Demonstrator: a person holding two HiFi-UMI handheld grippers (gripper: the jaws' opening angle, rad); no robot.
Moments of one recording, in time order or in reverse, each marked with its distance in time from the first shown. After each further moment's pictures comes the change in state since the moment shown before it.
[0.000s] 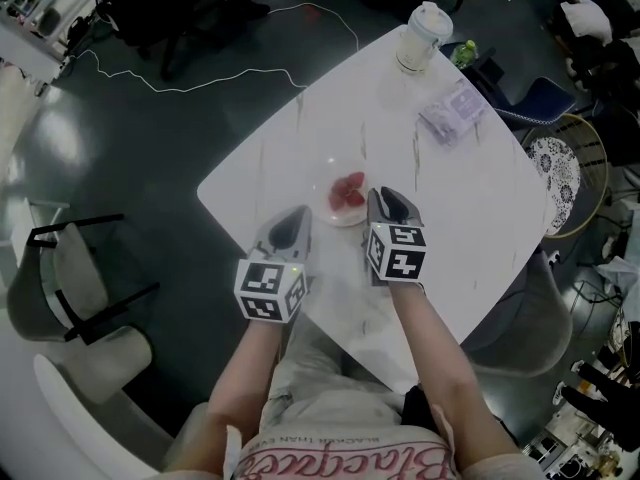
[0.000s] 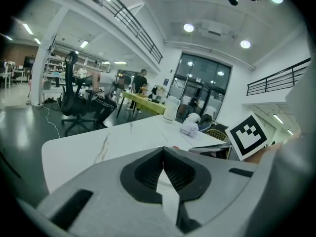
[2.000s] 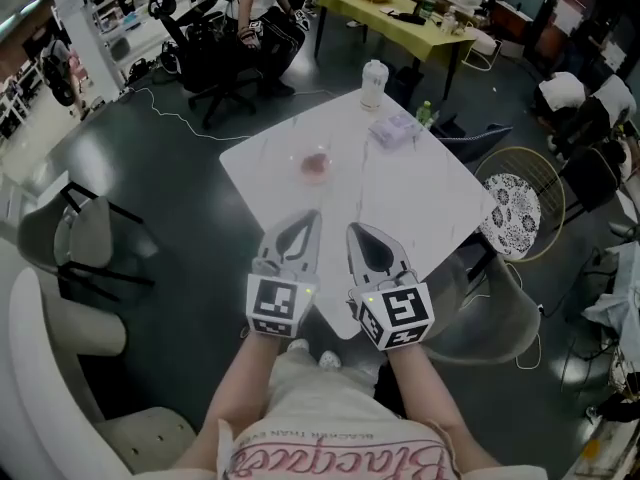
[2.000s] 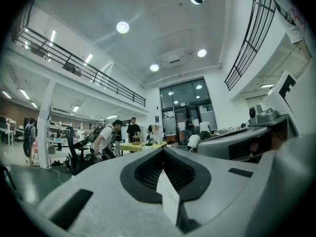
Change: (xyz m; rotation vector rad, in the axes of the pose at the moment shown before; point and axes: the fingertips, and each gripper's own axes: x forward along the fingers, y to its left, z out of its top) left arm -0.245 -0.309 0.027 0.416 -0.447 0.109; right arm -0.438 0.051 -0.009 -0.237 -0.559 0.395
